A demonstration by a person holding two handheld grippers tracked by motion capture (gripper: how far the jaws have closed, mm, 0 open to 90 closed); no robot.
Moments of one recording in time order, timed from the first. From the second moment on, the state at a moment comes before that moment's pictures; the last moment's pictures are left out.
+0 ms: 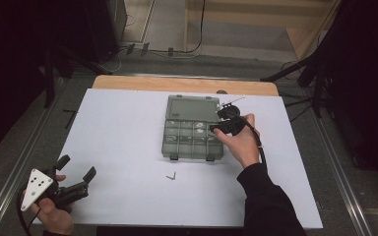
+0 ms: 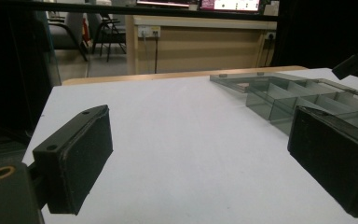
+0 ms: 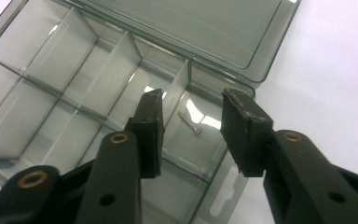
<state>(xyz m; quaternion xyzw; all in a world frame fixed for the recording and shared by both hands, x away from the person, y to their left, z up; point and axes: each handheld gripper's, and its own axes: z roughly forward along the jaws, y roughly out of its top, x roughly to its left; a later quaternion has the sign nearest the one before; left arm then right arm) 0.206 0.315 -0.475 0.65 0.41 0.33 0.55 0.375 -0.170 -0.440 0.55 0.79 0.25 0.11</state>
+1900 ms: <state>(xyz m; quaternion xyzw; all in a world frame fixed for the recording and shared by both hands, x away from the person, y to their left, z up) 0.206 0.314 -0.473 0.65 0.41 0.33 0.55 0.269 -0.068 -0.462 0.44 0.85 0.28 0.03</state>
